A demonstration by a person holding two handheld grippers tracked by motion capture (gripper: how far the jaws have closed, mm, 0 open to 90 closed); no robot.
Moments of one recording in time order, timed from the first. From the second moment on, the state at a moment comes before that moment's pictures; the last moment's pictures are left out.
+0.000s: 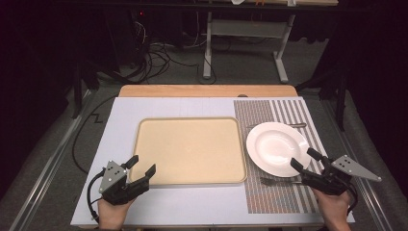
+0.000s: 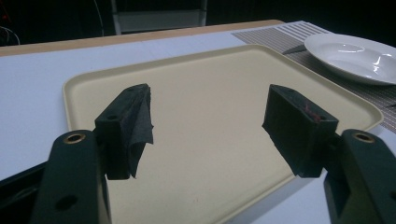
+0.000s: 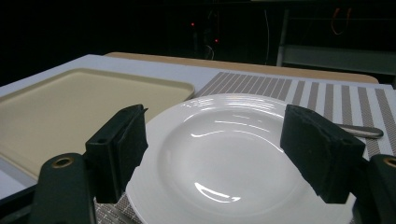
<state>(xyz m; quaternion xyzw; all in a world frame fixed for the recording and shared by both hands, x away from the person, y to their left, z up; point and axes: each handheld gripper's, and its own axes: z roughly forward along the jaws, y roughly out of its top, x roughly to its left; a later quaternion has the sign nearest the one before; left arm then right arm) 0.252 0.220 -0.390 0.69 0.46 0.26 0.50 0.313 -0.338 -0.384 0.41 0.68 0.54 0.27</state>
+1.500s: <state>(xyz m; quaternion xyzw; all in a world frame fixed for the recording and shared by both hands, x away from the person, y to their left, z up) 0.253 0.221 -0.390 0.69 0.46 0.26 0.50 0.352 -0.327 -0.382 0.42 0.68 0.54 0.27</state>
